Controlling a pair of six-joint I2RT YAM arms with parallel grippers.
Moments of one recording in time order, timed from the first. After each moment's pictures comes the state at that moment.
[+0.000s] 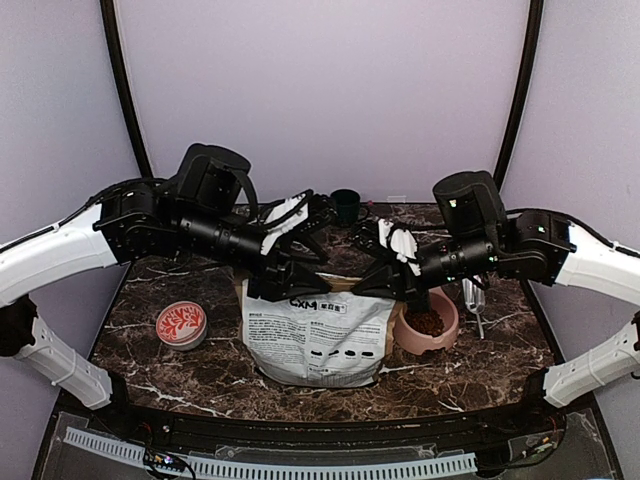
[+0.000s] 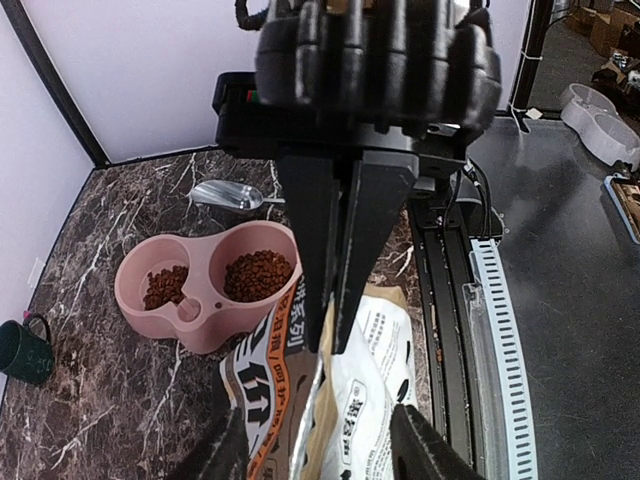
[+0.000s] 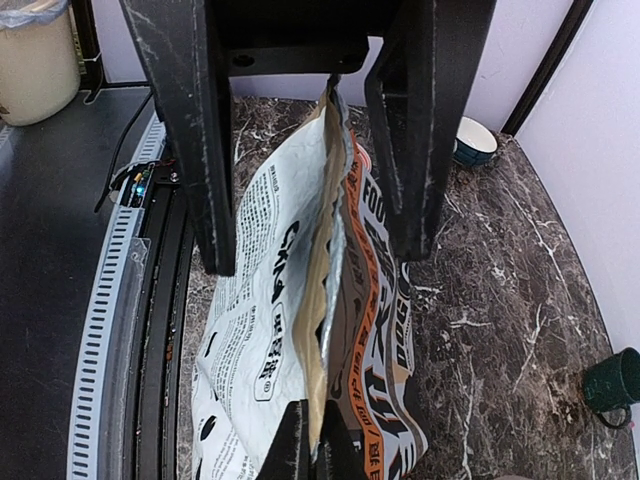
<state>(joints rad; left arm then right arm) -1.09 1.38 1.44 -0.61 0.32 0.31 1.05 1.20 1.19 -0.53 -0.34 -0.39</state>
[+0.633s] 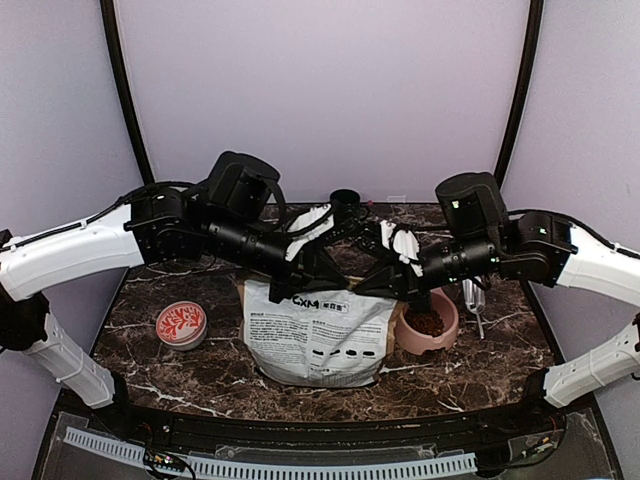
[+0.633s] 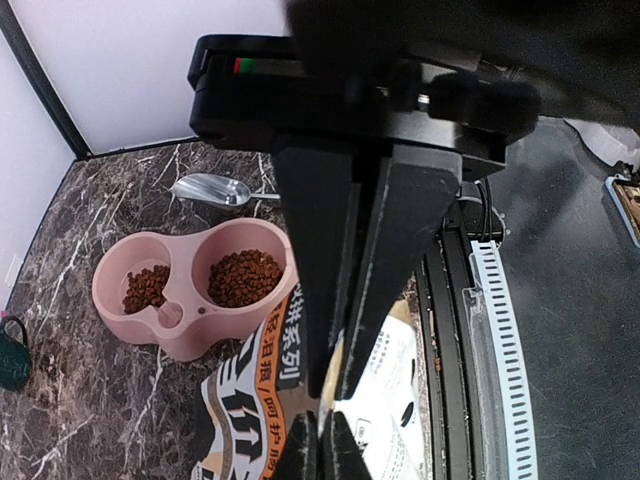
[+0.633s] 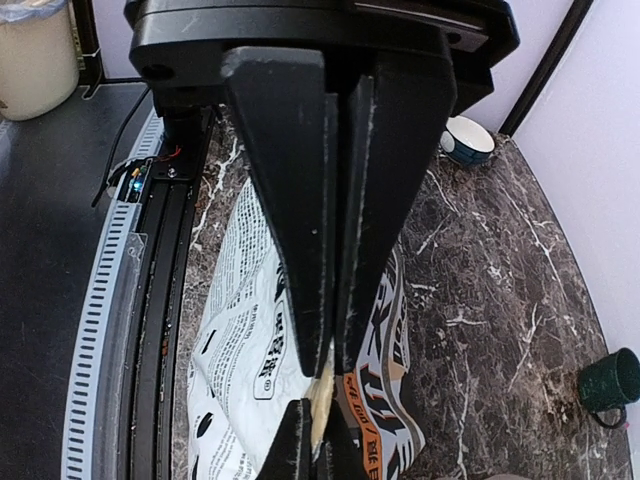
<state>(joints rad) -1.10 1.48 1.47 -0.57 0.33 0.31 1.05 1.19 1.17 -0.52 -0.34 -0.40</state>
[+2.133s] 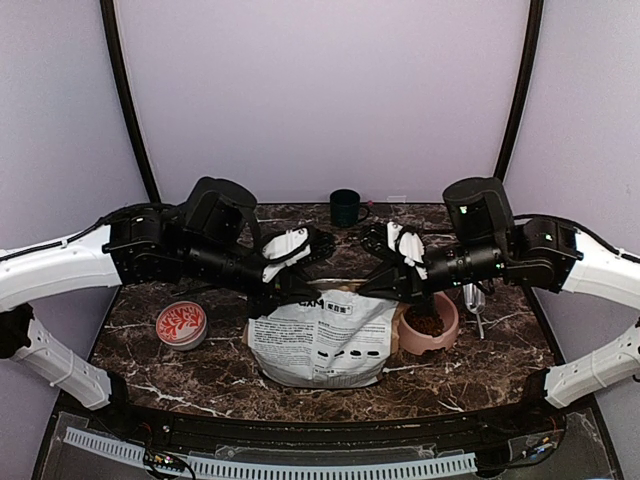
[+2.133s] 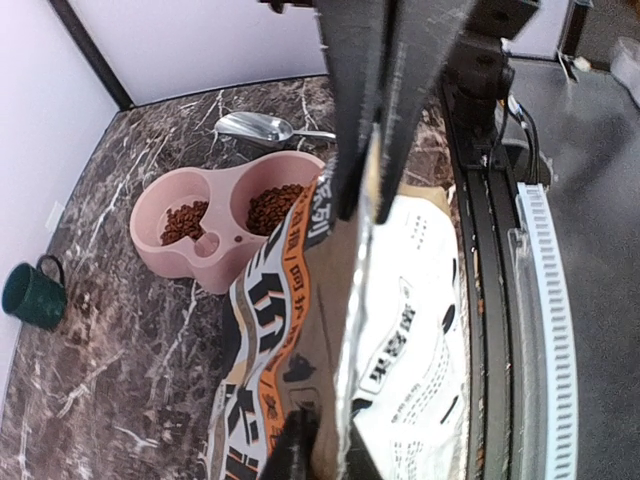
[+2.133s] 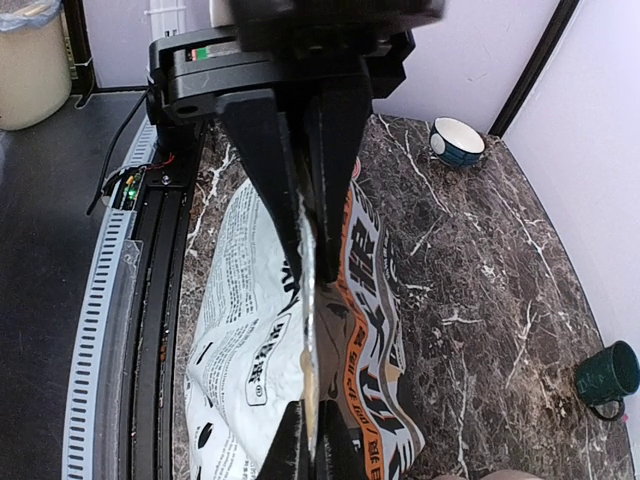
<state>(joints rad) -1.10 1.35 1.29 -0.57 0.15 0.33 1.06 1.15 1.13 -0.50 -0.31 -0.38</state>
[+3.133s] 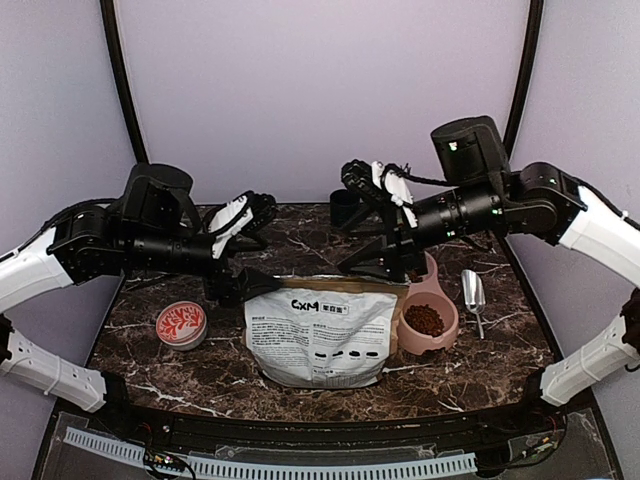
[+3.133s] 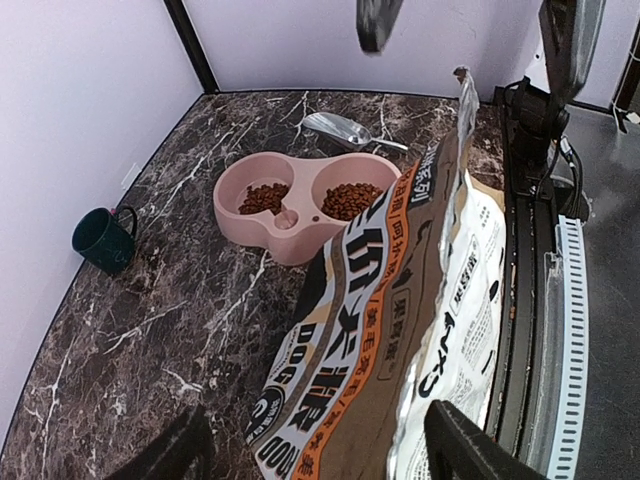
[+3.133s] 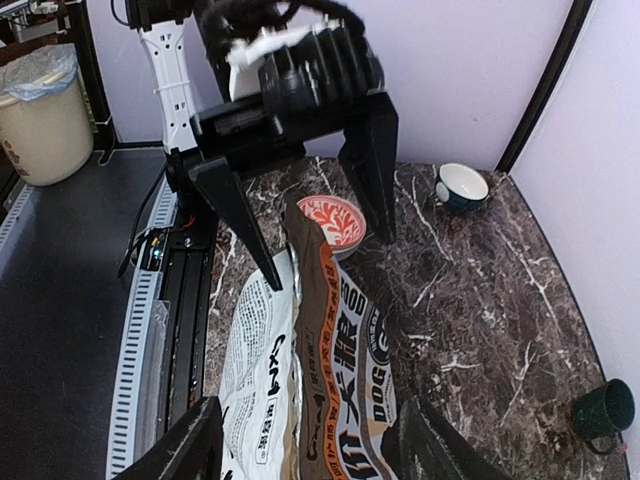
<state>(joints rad) -1.04 1.15 1.24 -0.63 0.07 0.24 1.06 1.29 1.49 -0.66 -0.37 -0.32</state>
